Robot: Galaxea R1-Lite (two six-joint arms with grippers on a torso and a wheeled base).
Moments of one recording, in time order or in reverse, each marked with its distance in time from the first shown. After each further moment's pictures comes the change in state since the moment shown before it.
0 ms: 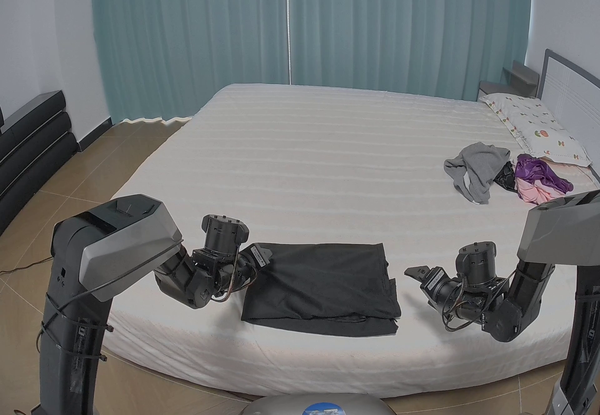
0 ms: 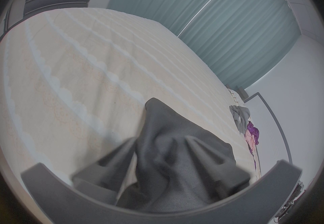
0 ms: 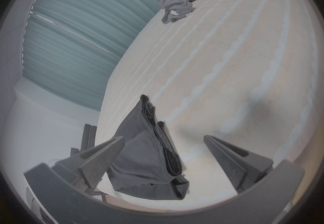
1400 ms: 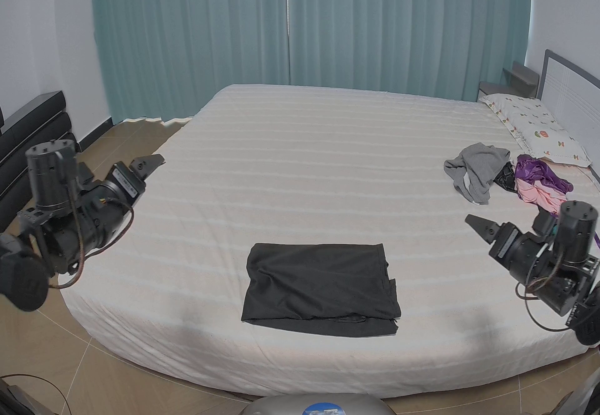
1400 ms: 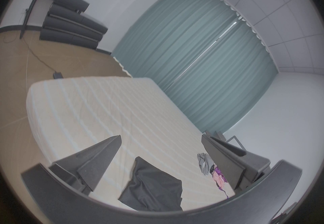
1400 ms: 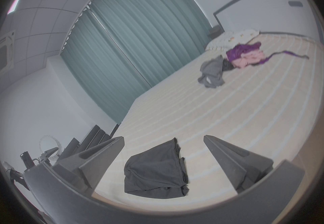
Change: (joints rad) left arm 0.159 -0.931 0.536 -0.004 0.089 -0.004; right arm 0.003 -0.678 0.201 0.133 -0.144 -0.363
